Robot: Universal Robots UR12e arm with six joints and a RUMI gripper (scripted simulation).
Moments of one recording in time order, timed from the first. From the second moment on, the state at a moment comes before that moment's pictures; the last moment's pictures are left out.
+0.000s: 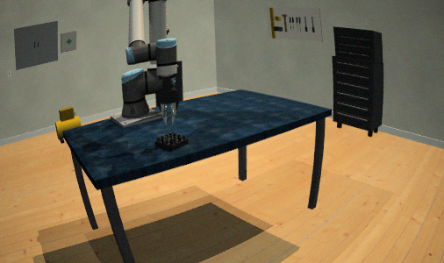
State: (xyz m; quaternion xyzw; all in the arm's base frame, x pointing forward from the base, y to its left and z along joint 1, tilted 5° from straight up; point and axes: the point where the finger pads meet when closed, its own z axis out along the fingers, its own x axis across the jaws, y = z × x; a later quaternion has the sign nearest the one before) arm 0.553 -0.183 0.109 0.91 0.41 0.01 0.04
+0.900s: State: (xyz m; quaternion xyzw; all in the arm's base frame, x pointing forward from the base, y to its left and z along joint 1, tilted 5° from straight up) arm 0.553 -0.184 0.102 0.91 0.41 0.01 0.04
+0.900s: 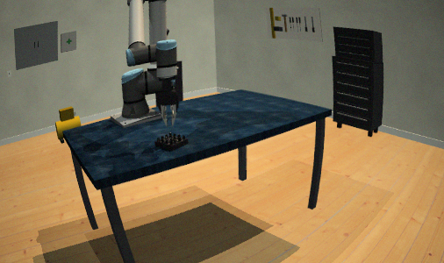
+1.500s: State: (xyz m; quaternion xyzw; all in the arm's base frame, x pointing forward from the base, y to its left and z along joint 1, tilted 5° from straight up) arm 0.554 -0.185 0.082 0.91 0.41 0.01 0.04
